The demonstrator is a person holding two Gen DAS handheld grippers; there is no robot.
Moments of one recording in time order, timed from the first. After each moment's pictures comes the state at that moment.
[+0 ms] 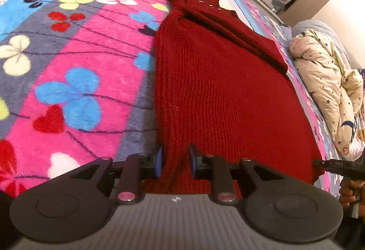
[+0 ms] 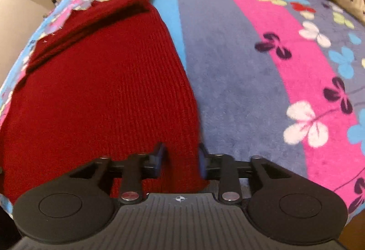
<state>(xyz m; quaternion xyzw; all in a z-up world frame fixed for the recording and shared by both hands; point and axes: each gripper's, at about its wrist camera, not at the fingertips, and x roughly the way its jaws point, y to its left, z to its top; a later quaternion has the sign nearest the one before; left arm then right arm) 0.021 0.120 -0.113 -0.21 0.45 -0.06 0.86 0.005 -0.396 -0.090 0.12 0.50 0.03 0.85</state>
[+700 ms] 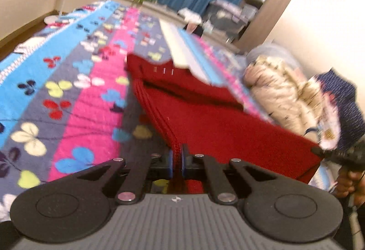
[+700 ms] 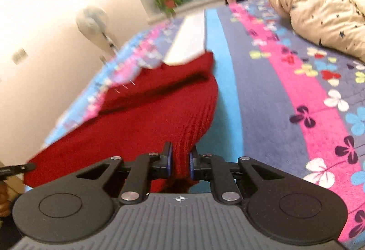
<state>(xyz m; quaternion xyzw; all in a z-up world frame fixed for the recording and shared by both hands) -0.047 0.164 0.004 -0.19 0.31 -0.15 0.92 -0.075 -0.403 0.033 0.17 0.32 0.17 0.92</state>
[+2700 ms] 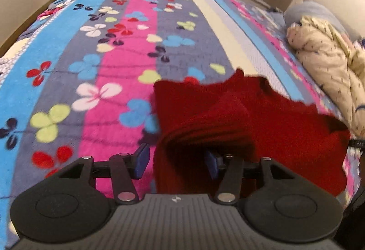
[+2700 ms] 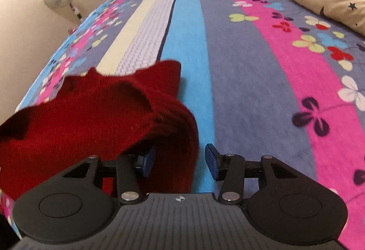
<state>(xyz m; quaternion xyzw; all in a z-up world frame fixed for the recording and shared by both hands) 0.163 0.151 -0.056 -0.09 0.43 -0.09 0.89 0.087 -0.404 -0.070 0.14 0.42 0.09 0.89</state>
